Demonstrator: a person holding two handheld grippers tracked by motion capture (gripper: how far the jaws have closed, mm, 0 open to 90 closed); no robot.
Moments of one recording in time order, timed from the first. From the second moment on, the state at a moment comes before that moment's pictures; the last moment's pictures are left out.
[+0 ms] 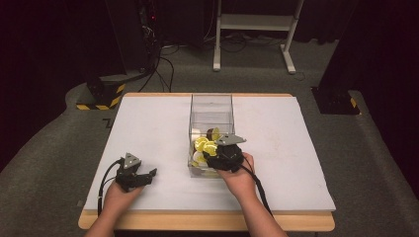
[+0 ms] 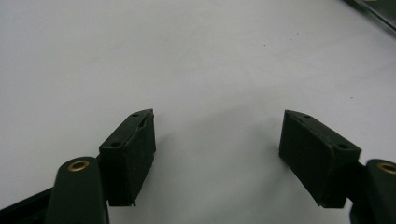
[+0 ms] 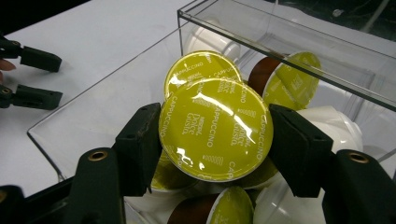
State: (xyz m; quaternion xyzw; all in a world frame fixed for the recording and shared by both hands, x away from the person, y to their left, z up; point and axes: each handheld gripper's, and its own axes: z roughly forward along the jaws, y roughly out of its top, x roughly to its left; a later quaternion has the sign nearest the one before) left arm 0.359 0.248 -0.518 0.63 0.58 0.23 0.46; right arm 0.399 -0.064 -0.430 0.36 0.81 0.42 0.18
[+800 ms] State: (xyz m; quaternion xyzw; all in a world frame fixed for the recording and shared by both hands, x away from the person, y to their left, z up) left arm 0.359 0.247 -0.518 0.63 0.58 0.23 0.47; right arm 0.385 -0.079 -0.424 0.36 0.78 0.47 0.19
